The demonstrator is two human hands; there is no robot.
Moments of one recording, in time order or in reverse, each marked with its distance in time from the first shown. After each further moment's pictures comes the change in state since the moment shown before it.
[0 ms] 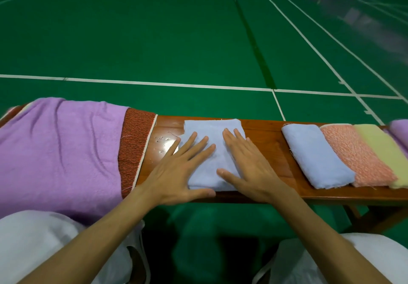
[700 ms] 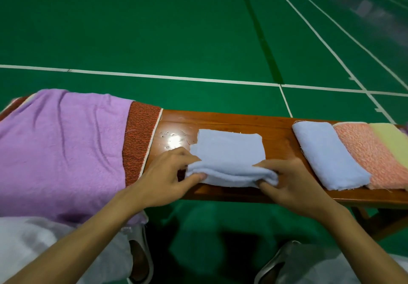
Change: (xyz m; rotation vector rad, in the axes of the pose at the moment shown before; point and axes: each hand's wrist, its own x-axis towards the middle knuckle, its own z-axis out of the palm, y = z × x) left_hand -0.025 -0.008 -0.014 -0.439 0.160 -0.078; right_hand -0.043 0.010 -0.034 0.333 0.052 -0.023
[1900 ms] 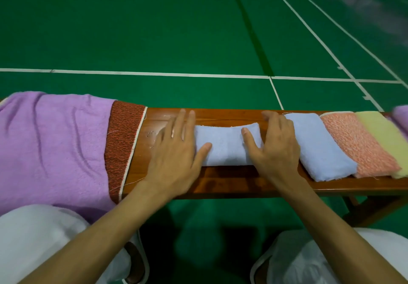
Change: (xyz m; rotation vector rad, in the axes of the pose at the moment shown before) left_hand 0.048 0.039 0.026 0.548 0.073 -0.284; right_hand 0.047 0.009 0.013 -0.441 0.639 0.298
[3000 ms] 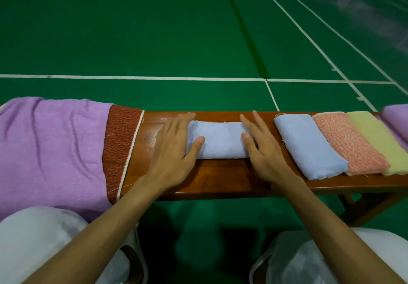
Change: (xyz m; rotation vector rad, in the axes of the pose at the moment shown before) left_hand 0.014 -0.007 0.015 -0.431 0.172 0.086; right_hand -0.001 0.028 0.007 0.313 -0.424 0.025
